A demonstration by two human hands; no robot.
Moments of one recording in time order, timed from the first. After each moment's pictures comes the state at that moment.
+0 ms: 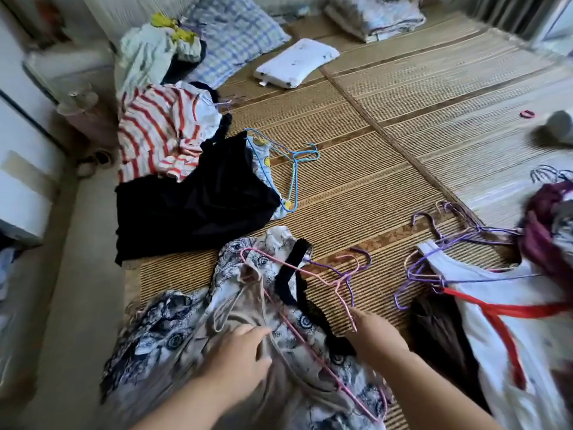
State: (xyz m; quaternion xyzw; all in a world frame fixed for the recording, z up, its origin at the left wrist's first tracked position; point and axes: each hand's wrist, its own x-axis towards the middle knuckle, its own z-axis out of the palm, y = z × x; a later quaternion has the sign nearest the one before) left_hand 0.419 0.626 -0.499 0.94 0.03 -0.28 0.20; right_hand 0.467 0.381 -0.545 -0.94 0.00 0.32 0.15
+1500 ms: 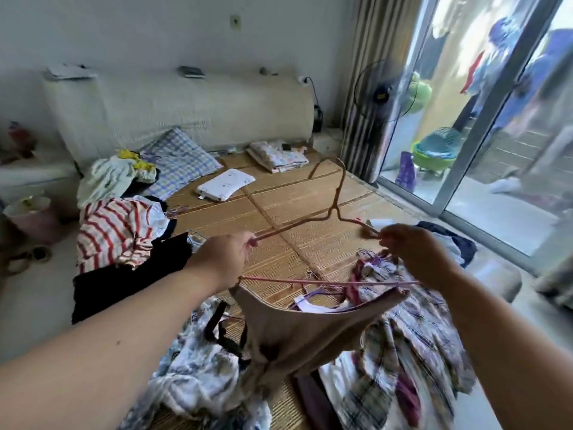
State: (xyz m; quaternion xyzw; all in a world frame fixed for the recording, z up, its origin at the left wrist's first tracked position) left_hand 0.381 0.485 -0.098 0.95 -0.16 0.03 0.27; right_hand 0.335 0.142 -0.080 -0.93 0.03 -0.13 0.34
